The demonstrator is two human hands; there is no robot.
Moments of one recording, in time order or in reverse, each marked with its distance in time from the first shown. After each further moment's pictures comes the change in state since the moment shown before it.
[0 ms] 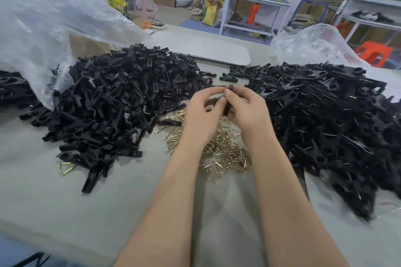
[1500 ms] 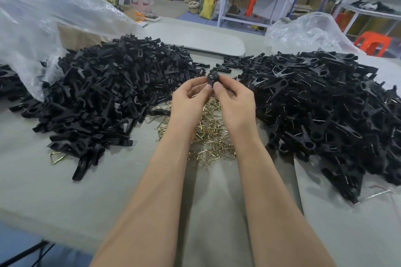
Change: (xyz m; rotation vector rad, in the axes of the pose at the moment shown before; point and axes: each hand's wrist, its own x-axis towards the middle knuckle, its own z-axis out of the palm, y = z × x) left_hand 0.001 -0.006 0.004 -0.375 0.075 -0.170; right_hand -0.013 0.009 0.002 -0.110 0.049 -0.230
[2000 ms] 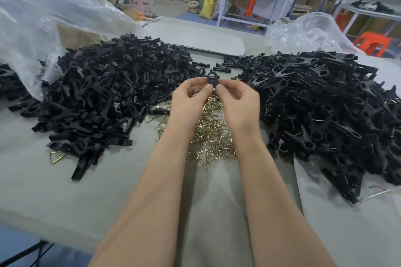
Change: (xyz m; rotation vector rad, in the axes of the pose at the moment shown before) left_hand -0.003 0.004 -0.001 0.070 0.024 0.001; right_hand -0.002 0.003 -0.006 -0.043 0.077 0.003
